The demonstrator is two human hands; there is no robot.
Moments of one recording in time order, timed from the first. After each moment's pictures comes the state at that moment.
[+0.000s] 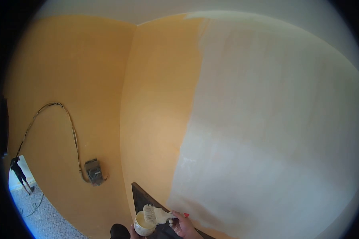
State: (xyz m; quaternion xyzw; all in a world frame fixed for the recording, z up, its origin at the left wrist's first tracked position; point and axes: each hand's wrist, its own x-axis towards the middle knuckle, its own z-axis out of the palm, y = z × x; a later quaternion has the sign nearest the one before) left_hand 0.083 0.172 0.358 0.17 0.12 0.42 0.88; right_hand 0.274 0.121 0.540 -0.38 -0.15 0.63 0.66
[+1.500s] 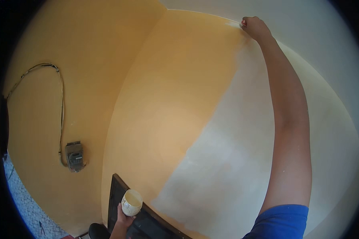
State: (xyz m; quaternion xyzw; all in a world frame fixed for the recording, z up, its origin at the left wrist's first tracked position) left_hand 0.101 0.280 0.362 0.13 0.06 0.46 0.87; right_hand 0.264 0.303 1.200 0.53 0.53 0.66 -0.07
